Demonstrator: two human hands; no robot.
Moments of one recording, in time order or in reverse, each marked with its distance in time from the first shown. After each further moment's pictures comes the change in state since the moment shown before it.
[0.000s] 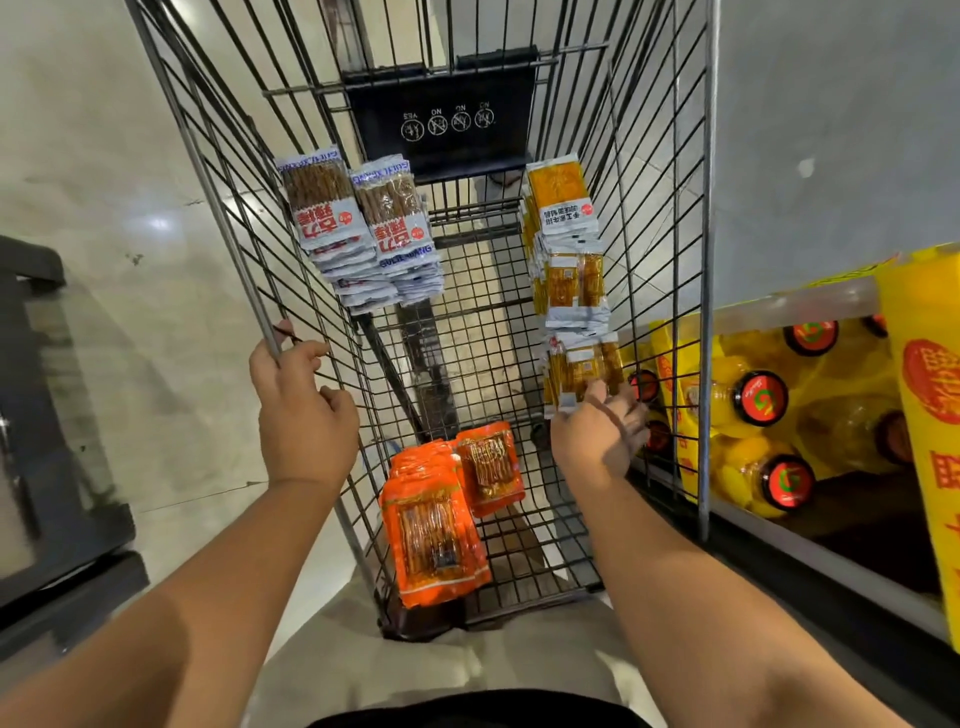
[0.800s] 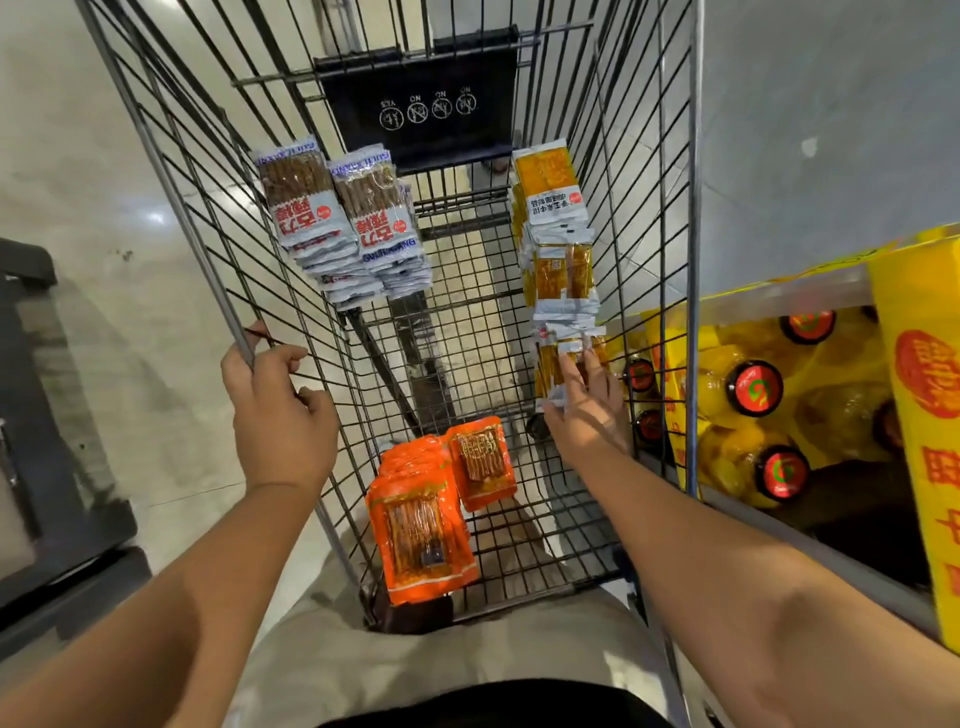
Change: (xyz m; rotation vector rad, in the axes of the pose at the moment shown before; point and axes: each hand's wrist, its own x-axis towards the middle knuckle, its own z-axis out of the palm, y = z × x) left_hand 0.001 0.000 0.005 0.029 0.025 -0.005; right_hand 0.036 0.034 0.009 -0.079 -0.107 -0.439
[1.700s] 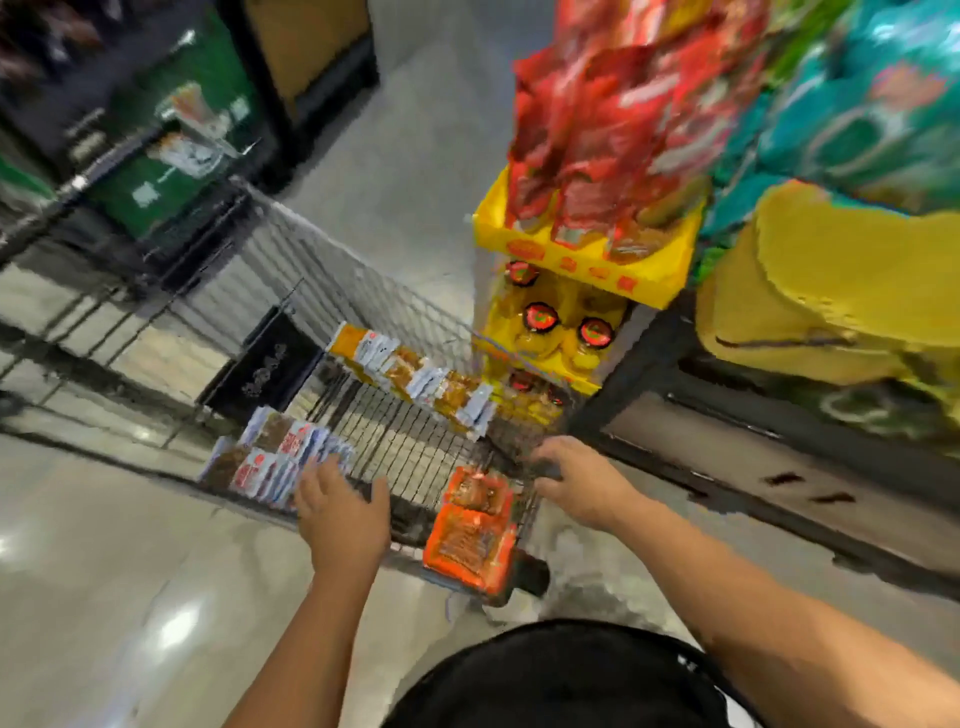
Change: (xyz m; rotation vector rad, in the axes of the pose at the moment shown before) left_hand -0.038 0.044 -0.103 0.244 -0.500 0.612; right_hand -0.305 -0.080 -0.063 0.763 0.144 0.387
